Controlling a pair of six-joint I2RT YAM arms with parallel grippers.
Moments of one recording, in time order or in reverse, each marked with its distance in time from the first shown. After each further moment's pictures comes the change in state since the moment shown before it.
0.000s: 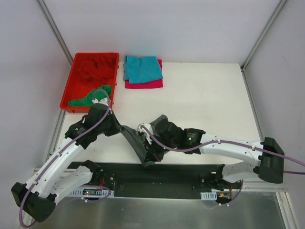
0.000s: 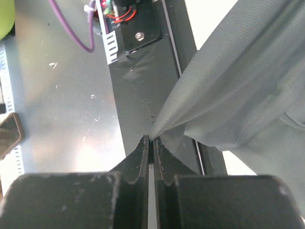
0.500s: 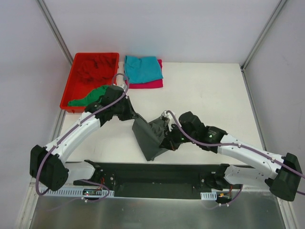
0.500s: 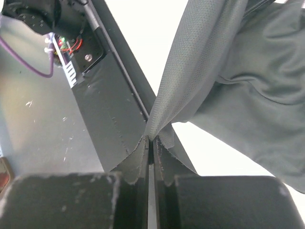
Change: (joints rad) left arm 0.000 0.369 0.184 0.167 0.110 0.040; right arm -0.238 -0.212 -0.158 -0.005 0.033 0.066
